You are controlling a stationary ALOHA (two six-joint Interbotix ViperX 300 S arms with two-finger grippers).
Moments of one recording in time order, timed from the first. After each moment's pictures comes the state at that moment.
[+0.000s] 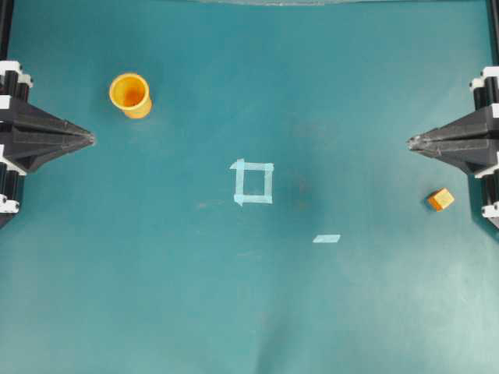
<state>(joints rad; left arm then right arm) 0.00 -0.96 1.17 0.00 -0.29 0.00 0.00 -0.96 1.17 0.00 -0.29 0.00</state>
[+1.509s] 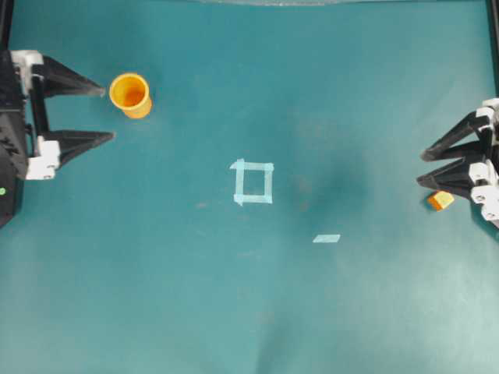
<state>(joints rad) 0.25 -0.81 1.18 0.01 0.10 -0.08 0.00 -0.93 1.04 0.02 0.58 0.59</state>
